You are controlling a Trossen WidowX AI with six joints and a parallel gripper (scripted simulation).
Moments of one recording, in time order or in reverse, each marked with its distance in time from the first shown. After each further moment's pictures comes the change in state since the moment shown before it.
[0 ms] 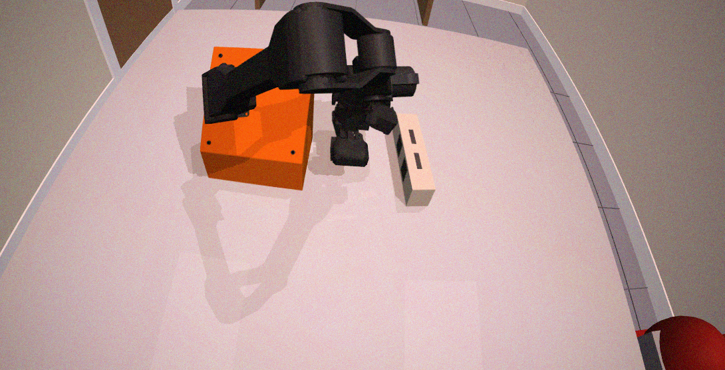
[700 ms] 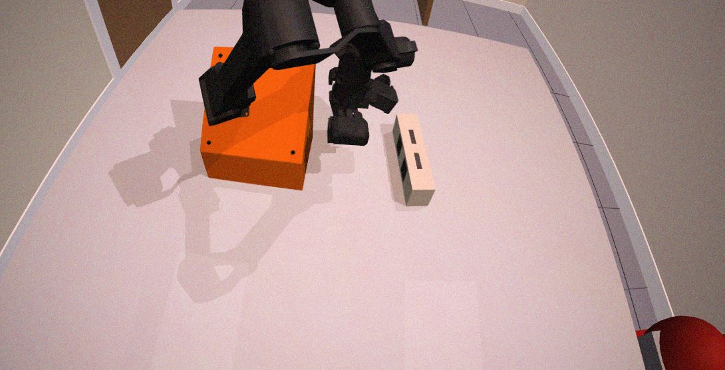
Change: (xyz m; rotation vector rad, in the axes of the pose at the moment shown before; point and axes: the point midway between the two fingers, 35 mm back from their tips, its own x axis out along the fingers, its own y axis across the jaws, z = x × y) arm -0.051 0.003 -0.011 -0.023 0.009 -0.006
